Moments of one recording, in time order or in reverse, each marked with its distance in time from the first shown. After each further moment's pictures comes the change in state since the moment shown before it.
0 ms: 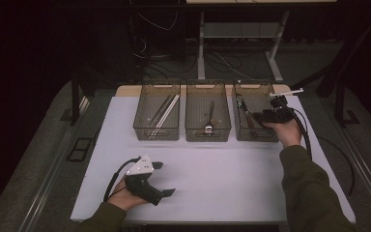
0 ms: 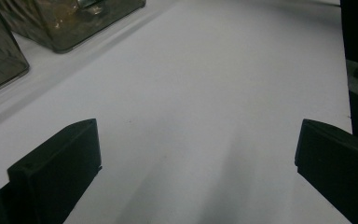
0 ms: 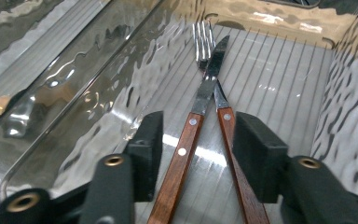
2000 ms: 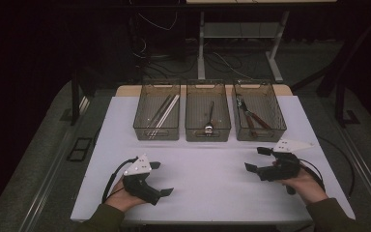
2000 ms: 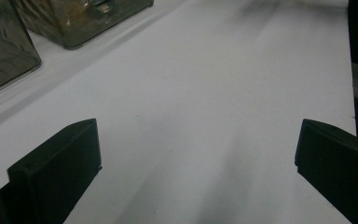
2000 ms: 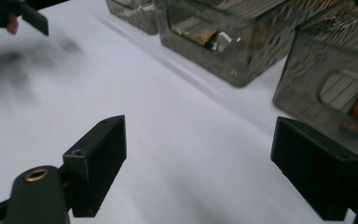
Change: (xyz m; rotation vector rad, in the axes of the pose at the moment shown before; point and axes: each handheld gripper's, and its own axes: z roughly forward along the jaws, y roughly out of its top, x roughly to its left) left arm 0.001 -0.002 -0.006 0.003 0.021 -0.011; right arm 0.075 -0.124 -0.073 -0.161 0.360 -0.261
